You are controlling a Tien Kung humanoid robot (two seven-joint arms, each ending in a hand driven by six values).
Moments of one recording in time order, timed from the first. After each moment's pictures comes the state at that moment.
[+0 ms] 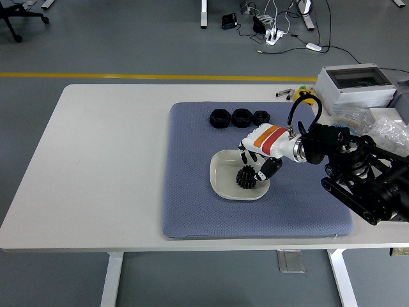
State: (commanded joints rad) left arm -0.11 0.12 -0.48 -0.22 0.70 0.20 0.14; right arm 0.99 -0.22 0.44 0.83 -2.14 0.06 0.26
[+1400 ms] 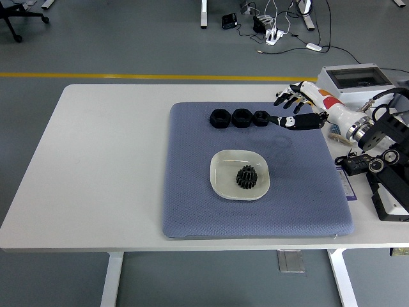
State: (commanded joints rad) left arm -0.11 0.12 -0.47 -0.22 0.69 0.20 0.13; right arm 0.73 -0.36 0.88 1.05 -1.42 -0.01 0.13
